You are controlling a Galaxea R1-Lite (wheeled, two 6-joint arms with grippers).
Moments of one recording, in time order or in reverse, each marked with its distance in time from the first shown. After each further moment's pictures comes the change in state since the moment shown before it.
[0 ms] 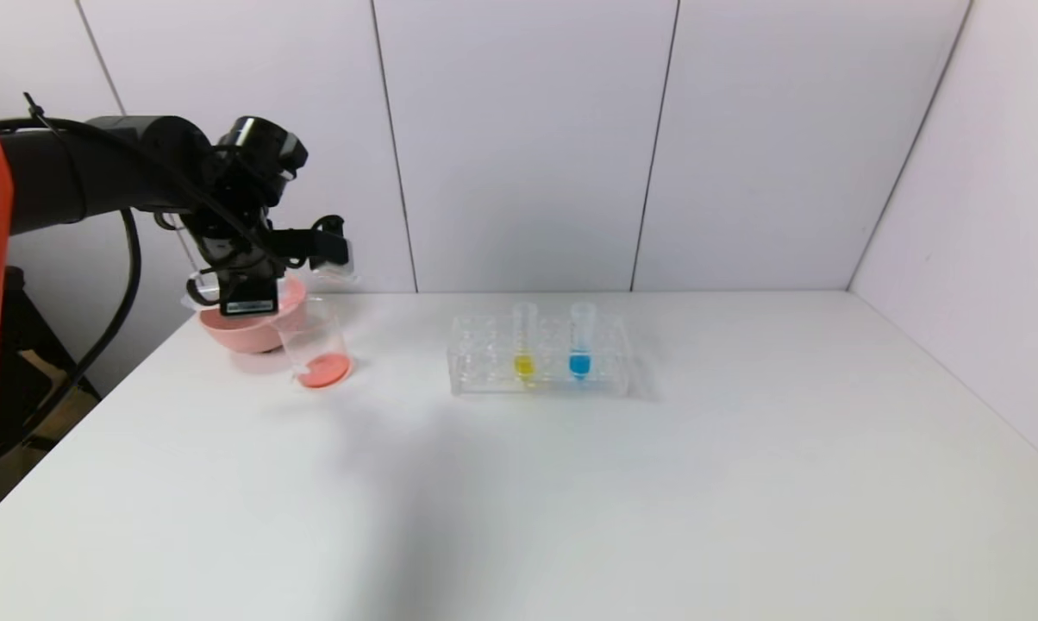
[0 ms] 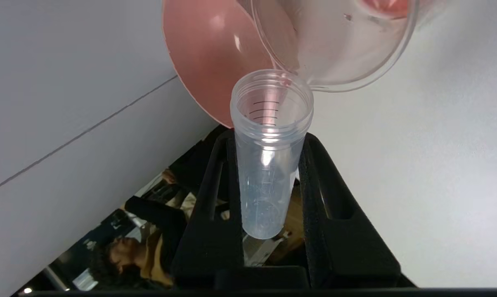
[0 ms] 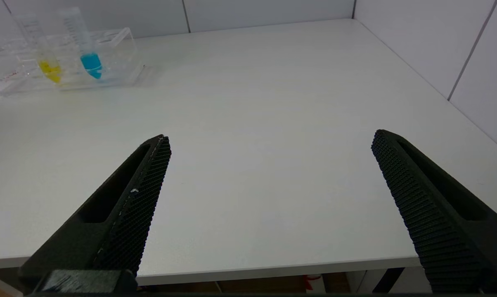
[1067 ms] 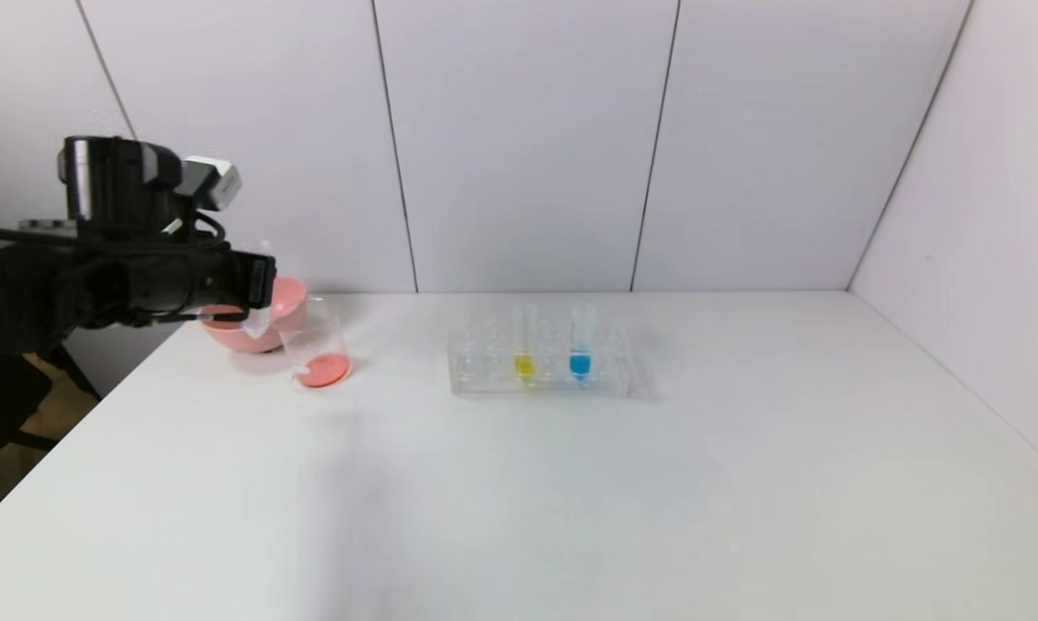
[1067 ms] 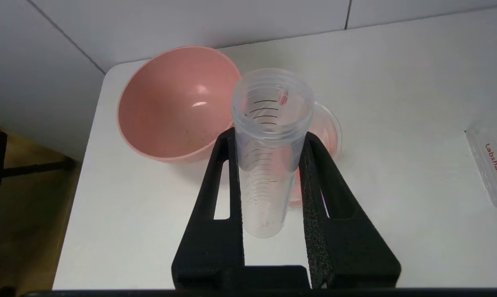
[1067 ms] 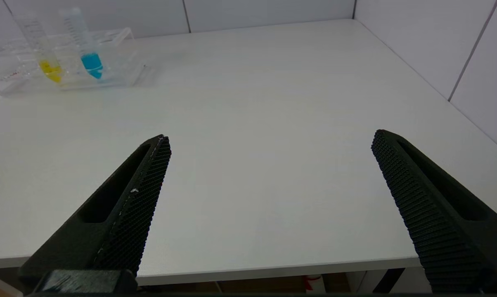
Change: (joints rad) left arm 0.063 -0.421 0.932 -1.042 -0.320 -1.071; right arm 0.000 0.000 0.000 0.000 0.000 0.000
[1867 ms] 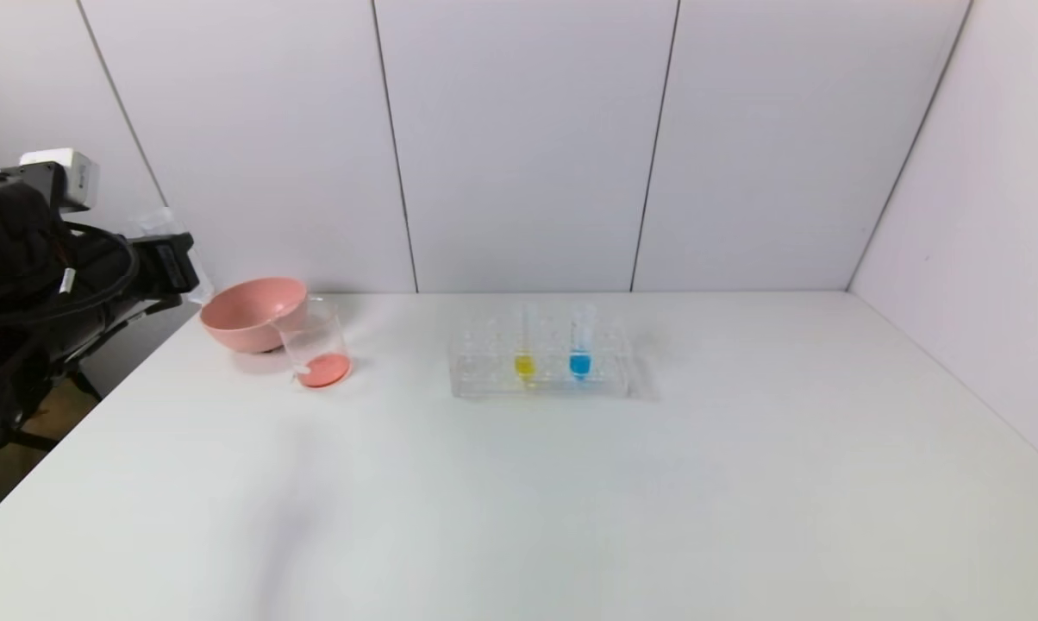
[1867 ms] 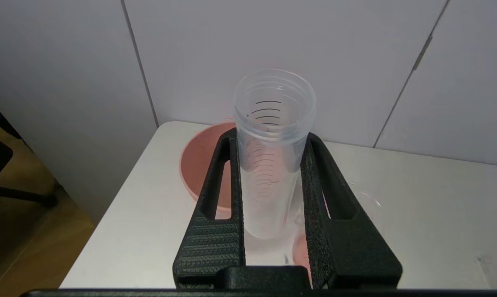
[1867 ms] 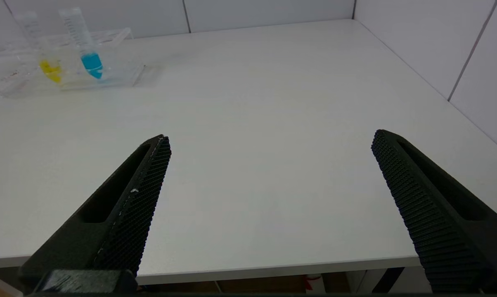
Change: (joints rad) left arm 0.164 -0.037 0.276 -0.574 -0.042 -0.170; right arm 0.000 0.000 0.000 0.000 0.000 0.000
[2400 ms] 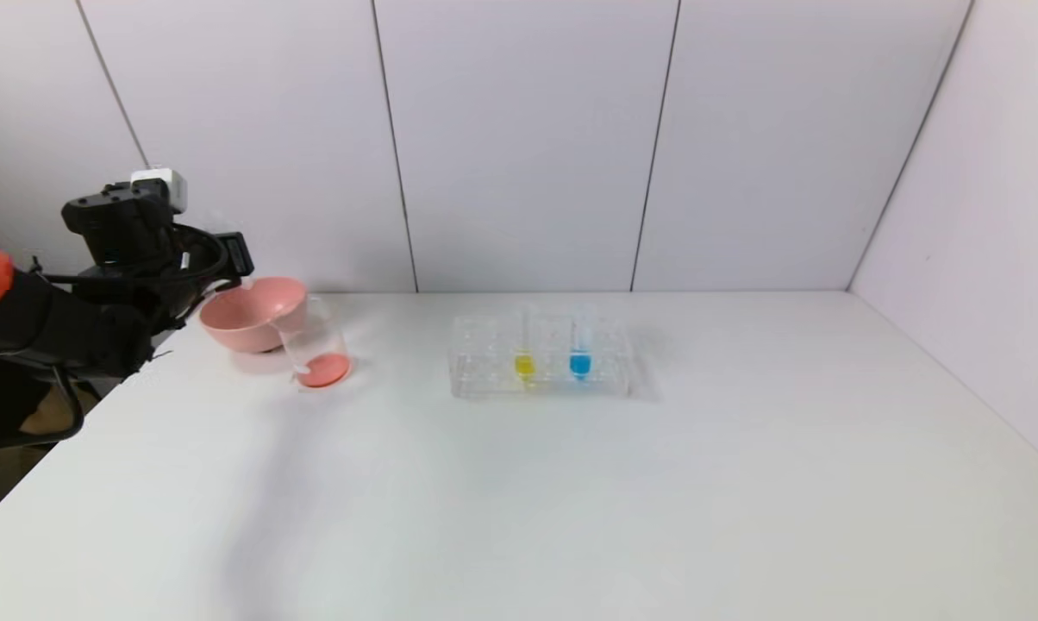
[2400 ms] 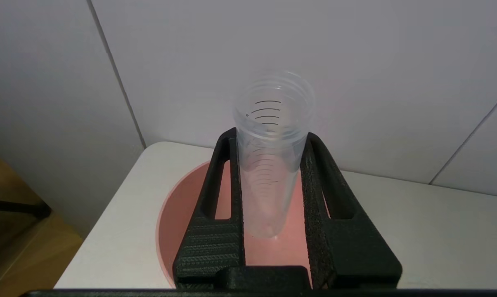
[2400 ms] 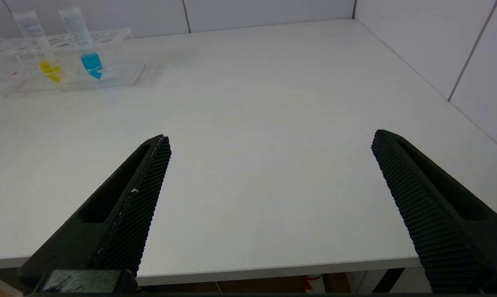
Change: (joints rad) left arm 0.025 0.410 -0.374 -0.034 0.004 0.008; right arm 0.000 0.000 0.000 0.000 0.000 0.000
